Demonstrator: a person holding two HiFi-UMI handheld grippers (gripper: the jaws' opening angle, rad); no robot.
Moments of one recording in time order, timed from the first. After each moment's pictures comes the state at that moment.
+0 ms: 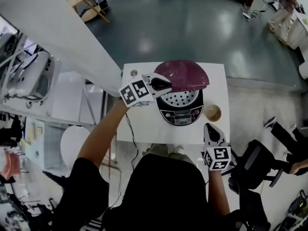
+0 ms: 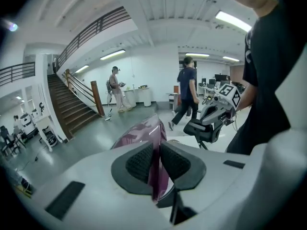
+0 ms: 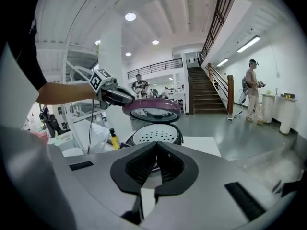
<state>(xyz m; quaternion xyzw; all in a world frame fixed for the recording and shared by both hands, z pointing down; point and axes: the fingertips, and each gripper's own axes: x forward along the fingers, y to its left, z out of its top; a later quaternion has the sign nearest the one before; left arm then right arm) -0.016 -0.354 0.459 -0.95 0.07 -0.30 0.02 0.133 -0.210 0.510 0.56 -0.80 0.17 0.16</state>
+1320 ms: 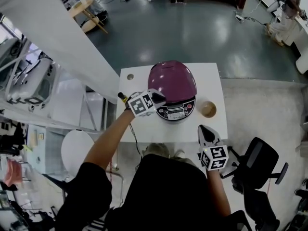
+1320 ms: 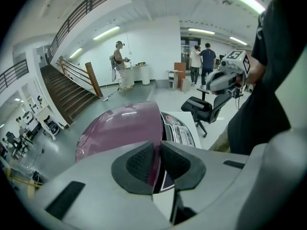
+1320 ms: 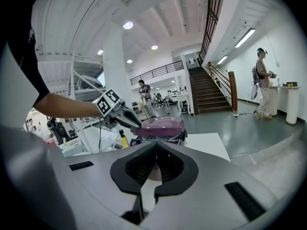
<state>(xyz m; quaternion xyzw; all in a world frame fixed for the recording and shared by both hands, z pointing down) -0.002 -0.294 0.570 -0.90 0.08 -0.42 0.01 0.144 -0.159 0.521 0.54 -0.82 0.19 0.11</state>
